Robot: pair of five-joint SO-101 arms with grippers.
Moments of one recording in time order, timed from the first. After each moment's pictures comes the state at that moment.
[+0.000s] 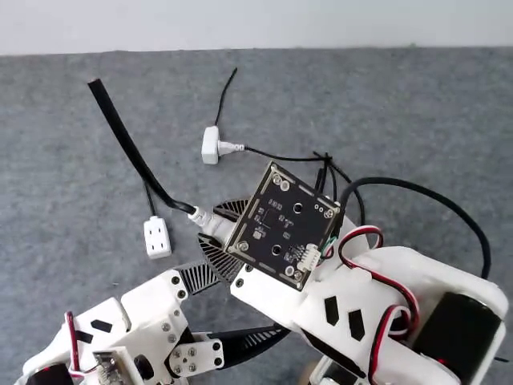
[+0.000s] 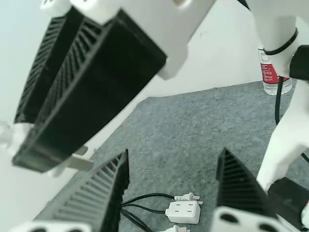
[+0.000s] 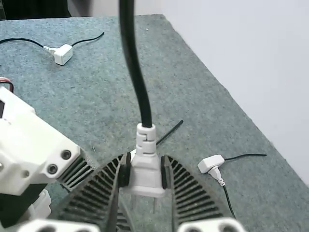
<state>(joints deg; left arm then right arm) 53.5 -94.5 49.5 64.1 -16.4 -55.6 -32.9 -31.2 100.6 15.7</state>
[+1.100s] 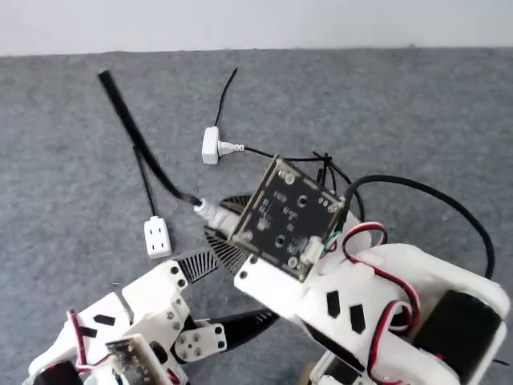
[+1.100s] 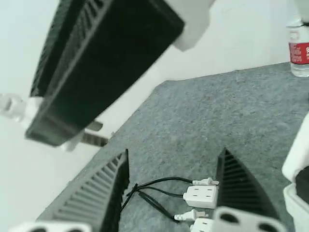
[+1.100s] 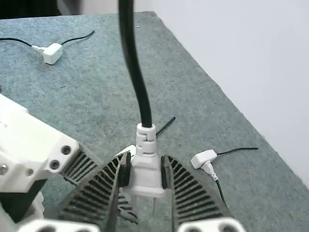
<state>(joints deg) 47.8 -94.4 51.3 64.1 -18.5 -52.1 -32.9 -31.2 100.6 15.9</state>
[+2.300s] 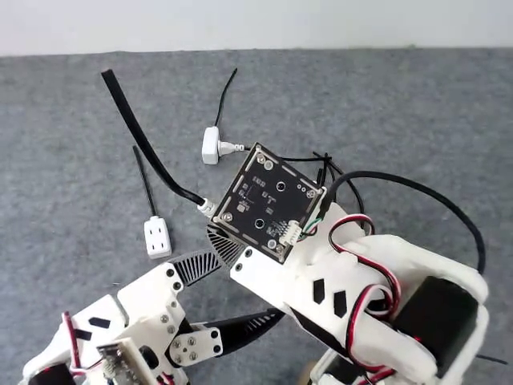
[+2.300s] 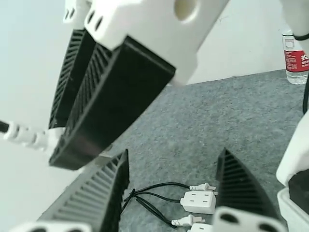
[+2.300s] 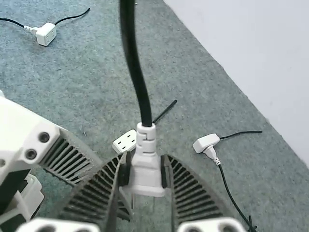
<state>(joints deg) 48.9 -94.5 49.9 64.8 -17.7 -51.8 -32.9 -27.1 100.7 15.9</state>
